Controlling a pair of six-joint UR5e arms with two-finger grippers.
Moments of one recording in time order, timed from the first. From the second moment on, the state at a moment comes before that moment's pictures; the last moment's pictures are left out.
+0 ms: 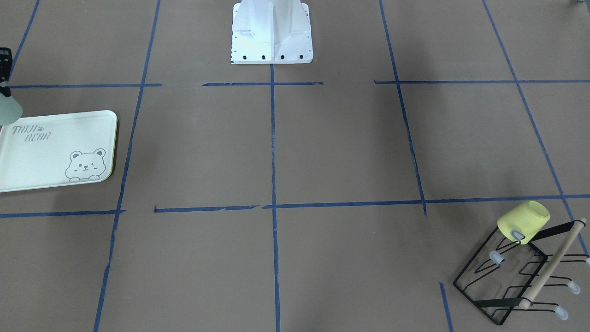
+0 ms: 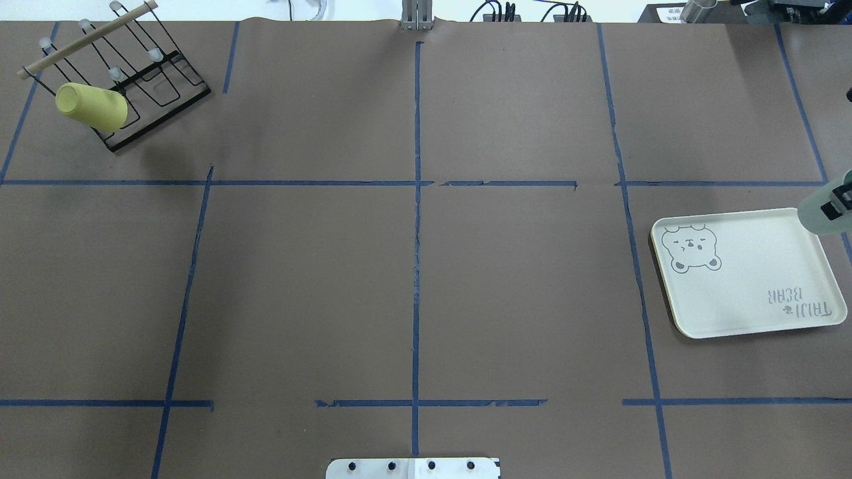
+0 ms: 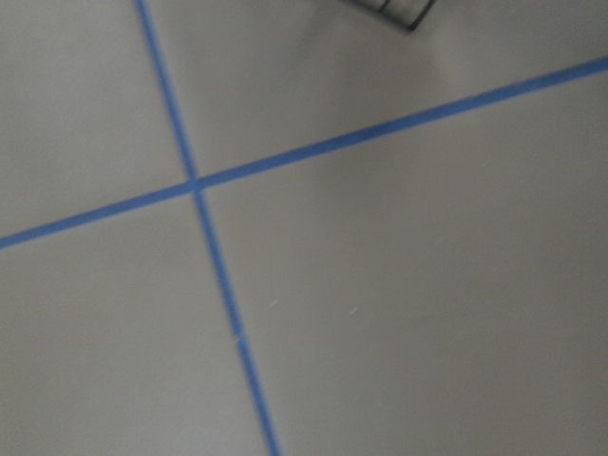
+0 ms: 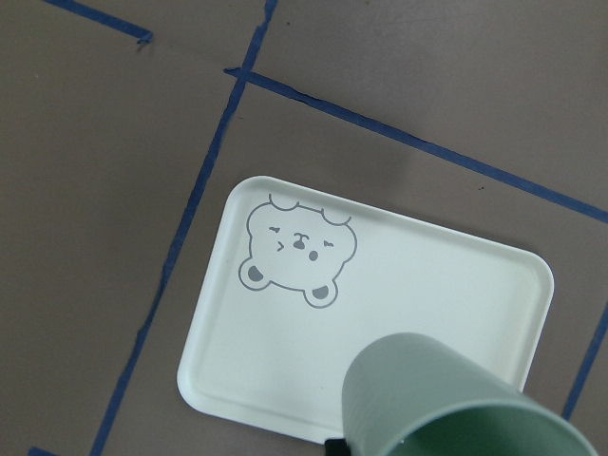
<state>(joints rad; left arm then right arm) -1.59 -1.34 -1.91 -1.44 -2.28 0.19 1.18 -1.59 2.23 -1.89 2.23 0.14</state>
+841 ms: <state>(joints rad) -1.66 -1.29 -1.90 -1.44 -2.40 0.21 0.99 -1.82 2.03 -1.19 2.10 0.60</state>
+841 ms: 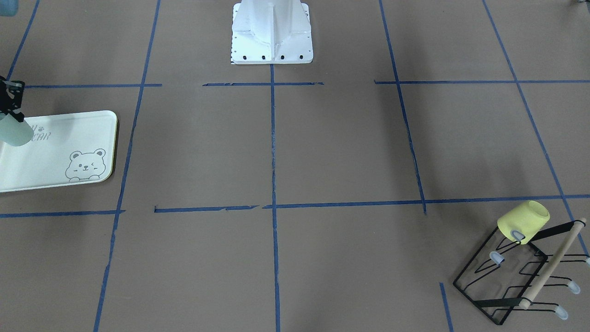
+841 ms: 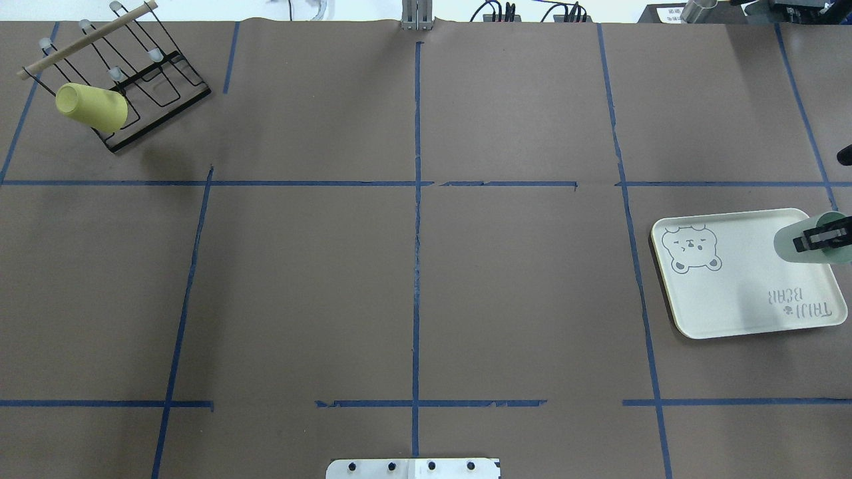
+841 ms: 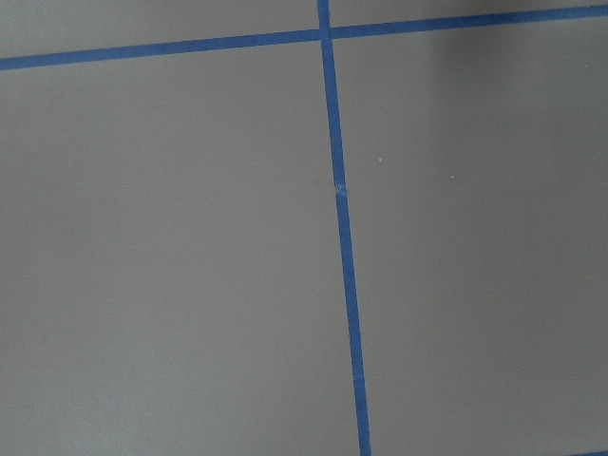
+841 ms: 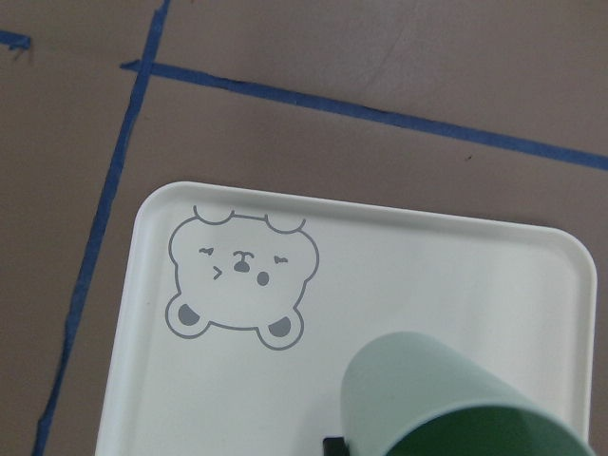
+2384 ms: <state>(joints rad) -1.66 -1.30 -1.90 -1.44 -2.40 0.21 0.91 -1.79 1.98 -1.17 2.12 0.68</state>
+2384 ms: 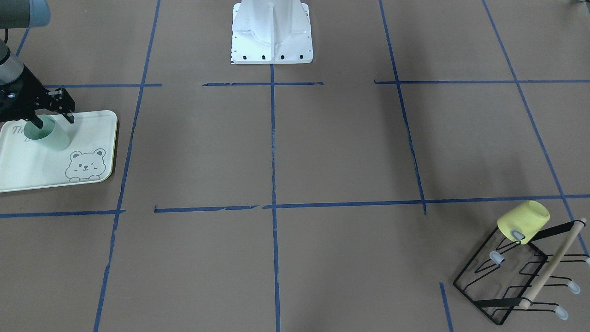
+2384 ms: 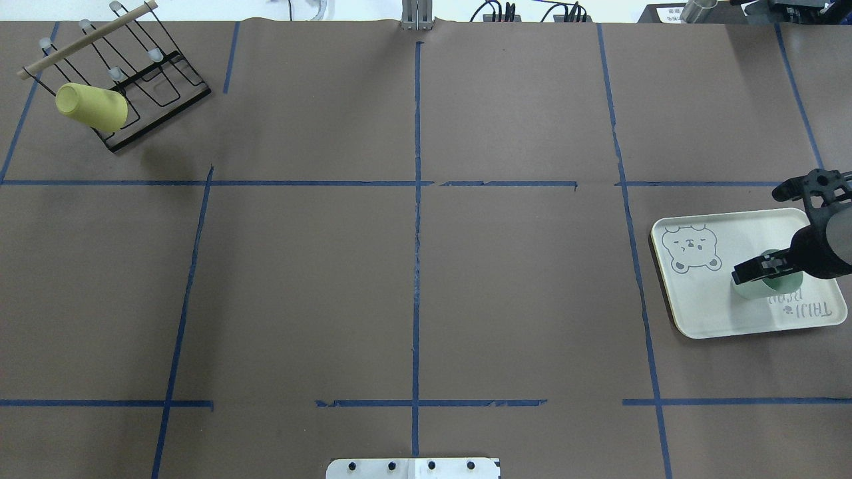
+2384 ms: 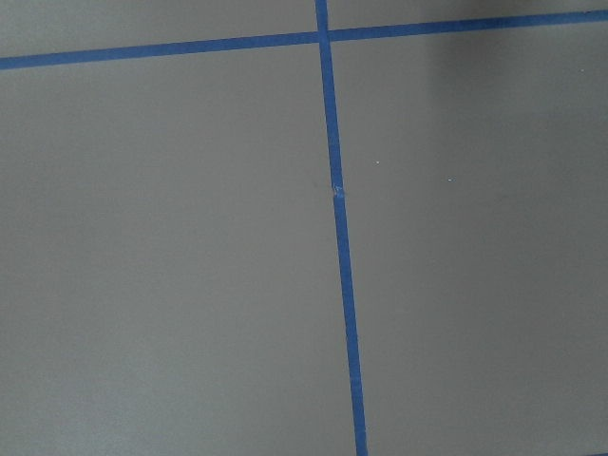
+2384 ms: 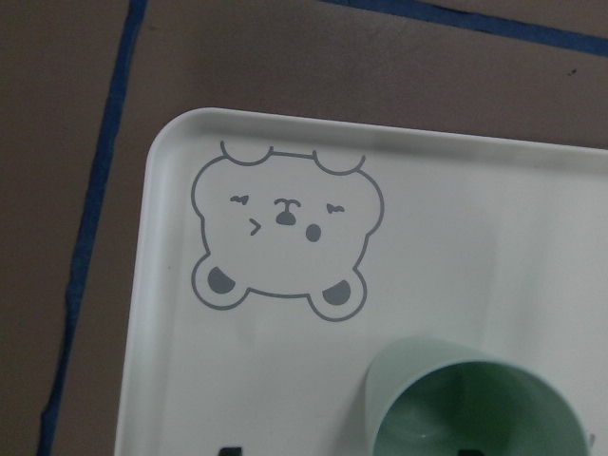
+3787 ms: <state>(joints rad) -1.66 -1.30 -1.86 -1.49 -2.39 0.21 1.55 -1.90 2.02 -1.76 2.36 -0.21</state>
